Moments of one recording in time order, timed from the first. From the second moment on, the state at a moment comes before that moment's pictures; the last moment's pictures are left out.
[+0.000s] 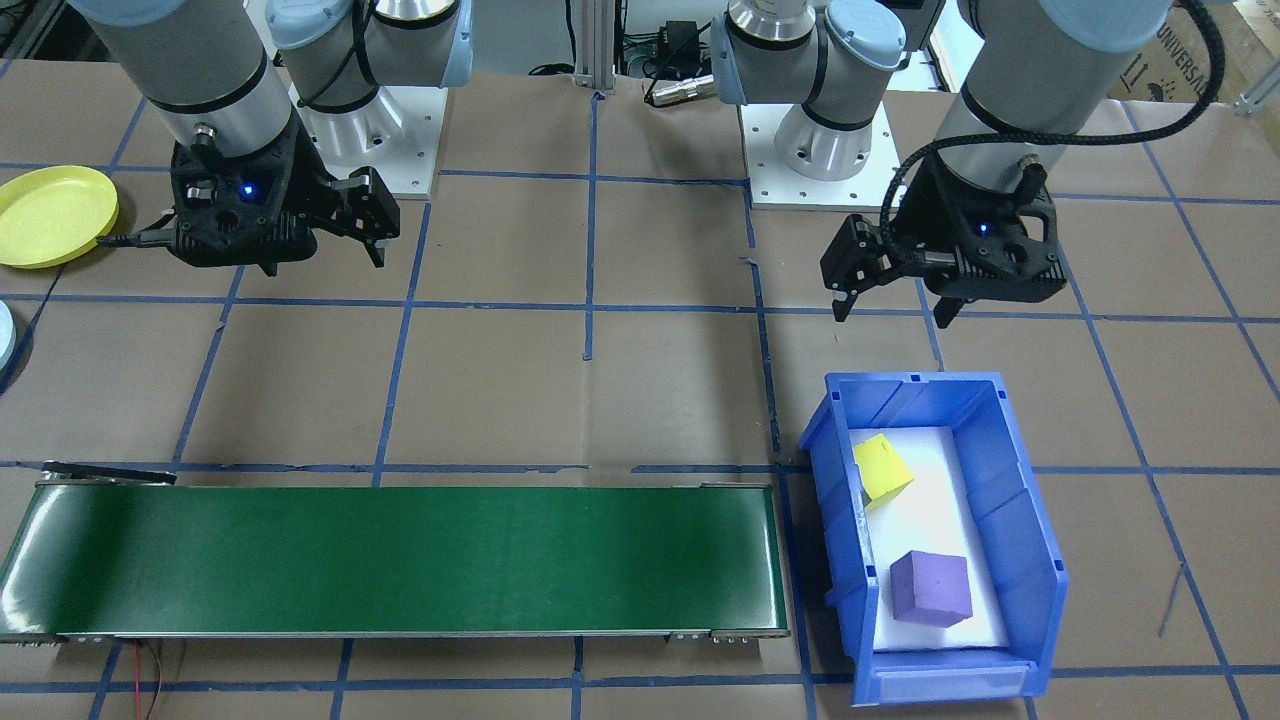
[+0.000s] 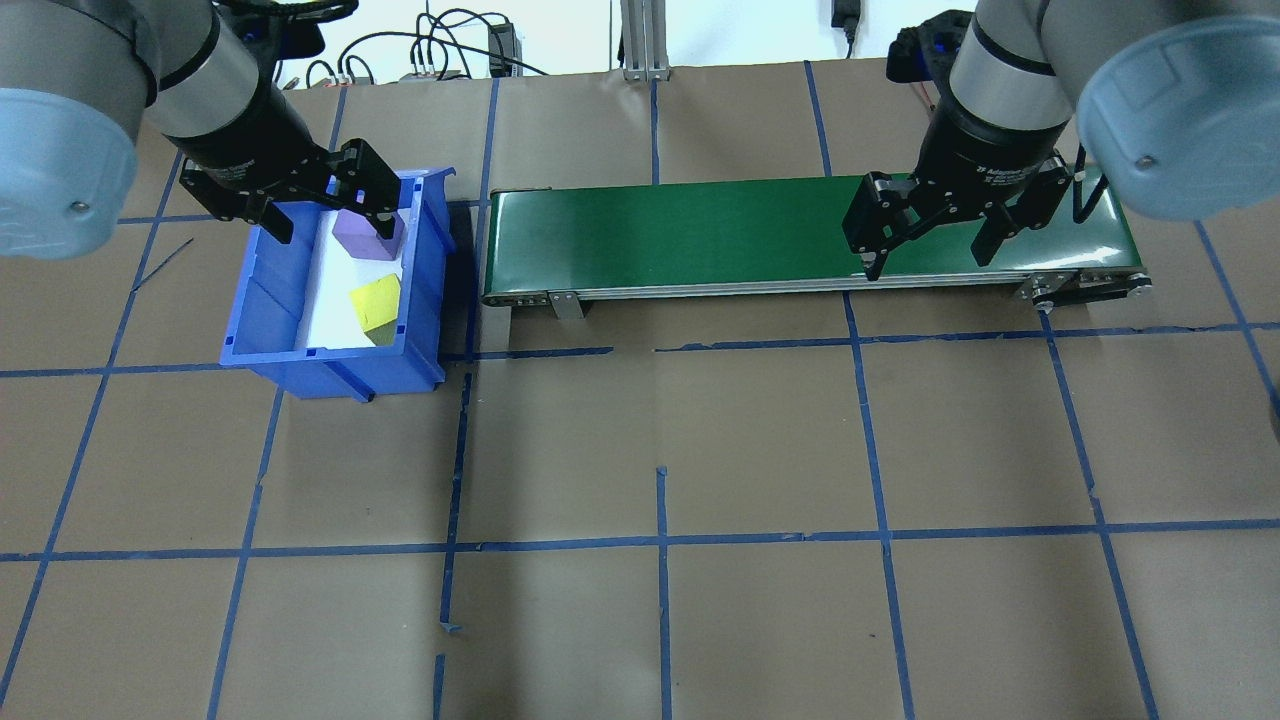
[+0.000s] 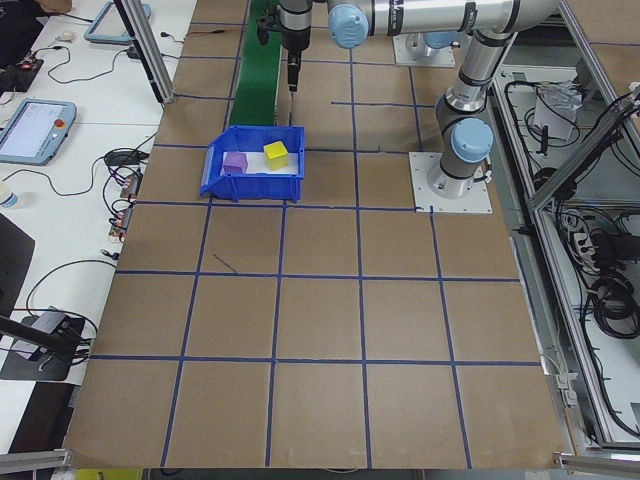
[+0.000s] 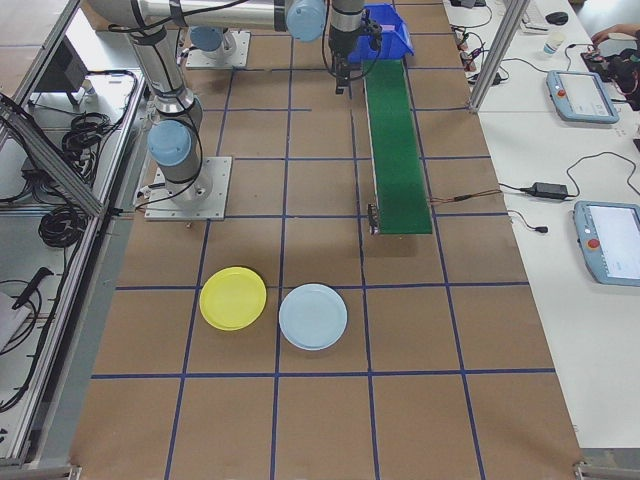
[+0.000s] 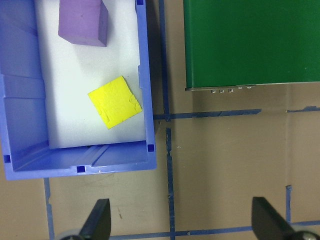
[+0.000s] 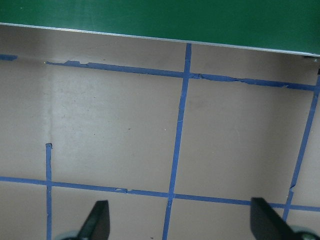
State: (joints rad) left arm -1.48 -1.61 -1.62 -1.39 1.52 0.12; right arm 1.59 -1.55 1.61 -1.56 -1.56 -0.09
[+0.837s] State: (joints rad) left arm -1.35 -1.82 -1.64 -1.21 1.52 0.73; right arm 1.59 -1.55 1.61 -1.56 -1.56 -0.10
